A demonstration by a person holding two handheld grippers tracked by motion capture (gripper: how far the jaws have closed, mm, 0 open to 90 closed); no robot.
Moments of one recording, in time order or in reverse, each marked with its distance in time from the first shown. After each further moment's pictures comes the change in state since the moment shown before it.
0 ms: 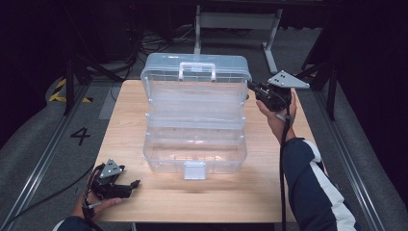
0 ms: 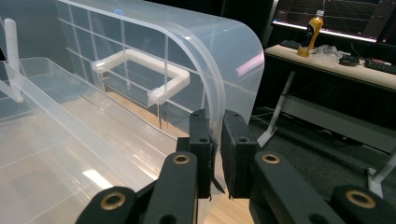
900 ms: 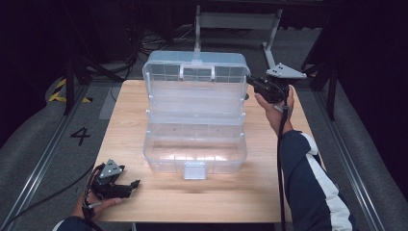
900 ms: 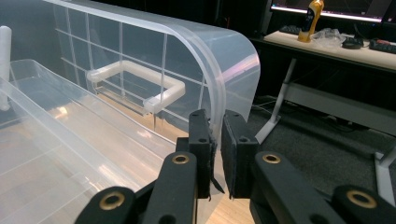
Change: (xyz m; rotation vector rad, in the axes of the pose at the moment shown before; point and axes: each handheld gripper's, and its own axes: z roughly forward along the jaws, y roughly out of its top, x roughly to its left) left arm 0.000 0.000 0.000 0.000 -0.001 0.000; right arm -0.015 0.007 0.020 0.044 -0.005 0.055
